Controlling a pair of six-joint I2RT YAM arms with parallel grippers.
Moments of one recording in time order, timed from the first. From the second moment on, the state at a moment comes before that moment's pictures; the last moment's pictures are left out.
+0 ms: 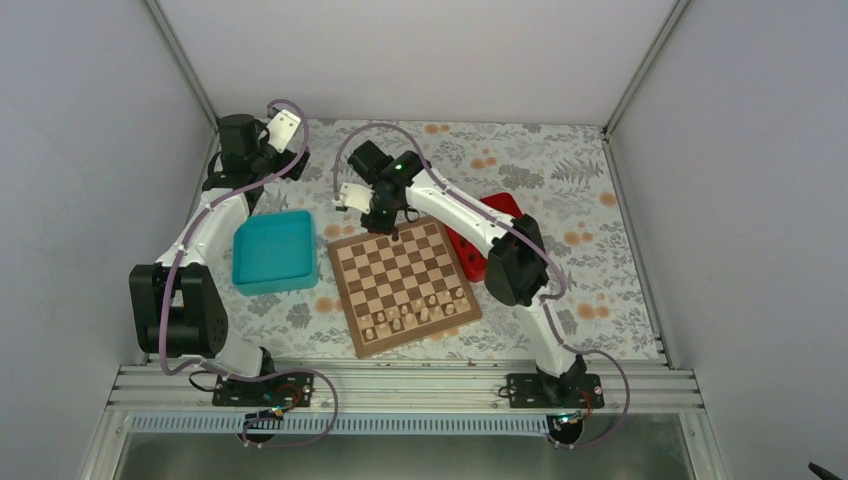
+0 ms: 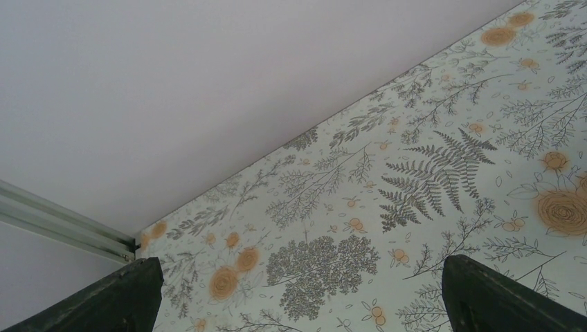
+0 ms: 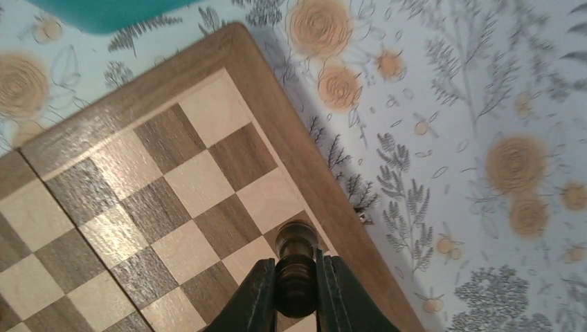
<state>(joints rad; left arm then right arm) 0.00 1.51 1.17 -0.11 0.16 0.48 0.84 2.23 2.17 -1.12 -0.10 -0.53</state>
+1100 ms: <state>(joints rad) 0.00 1.51 1.16 -0.10 0.16 0.48 0.83 2.29 2.05 -1.05 -0.05 -0.54</state>
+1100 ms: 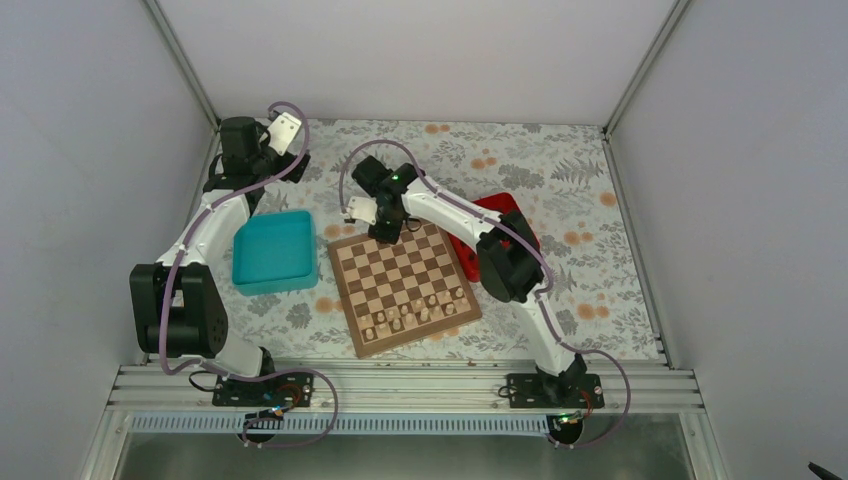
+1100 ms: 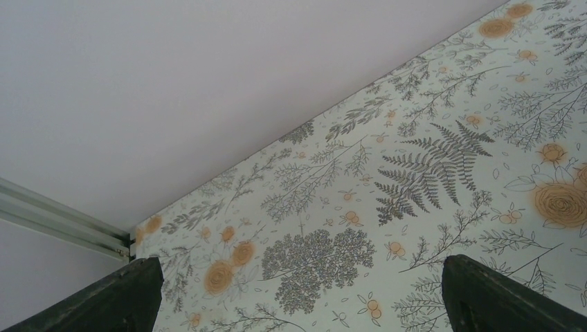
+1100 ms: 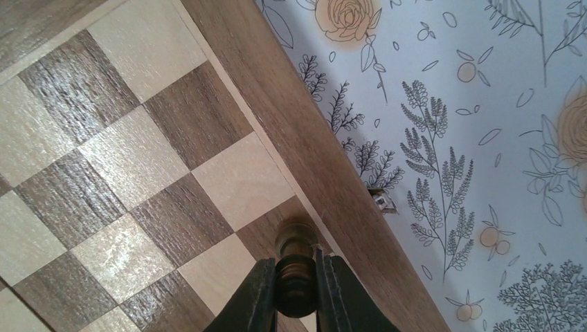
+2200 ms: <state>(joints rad) 0.00 1.51 1.16 -0.10 0.16 0.48 0.77 2.15 2.05 -1.07 -0.07 -0.53</state>
